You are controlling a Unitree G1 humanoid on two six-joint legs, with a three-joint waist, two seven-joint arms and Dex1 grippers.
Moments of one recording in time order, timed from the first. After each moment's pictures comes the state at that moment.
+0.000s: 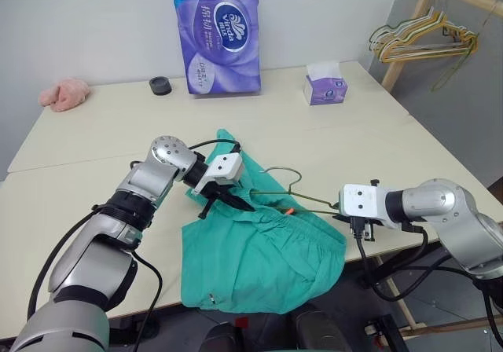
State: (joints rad) left arm -0.87 0.64 -0.48 0.52 -0.24 -0.01 -1.61; right arm -0.41 -0.95 0.29 -0.47 -0.05 0.54 1.10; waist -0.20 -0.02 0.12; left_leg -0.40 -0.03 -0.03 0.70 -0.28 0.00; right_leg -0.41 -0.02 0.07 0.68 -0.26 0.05
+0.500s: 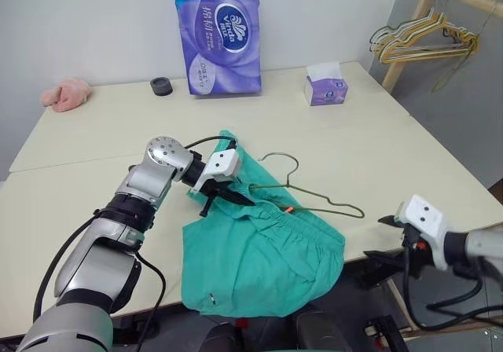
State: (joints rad) left arm -0.85 0.62 -0.38 0.53 -0.19 0.00 -1.58; right arm 0.14 -0.79 -0.24 -0.71 0.23 0.93 0.98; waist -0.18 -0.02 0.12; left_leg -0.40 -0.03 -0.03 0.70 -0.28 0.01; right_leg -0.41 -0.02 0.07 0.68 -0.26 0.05
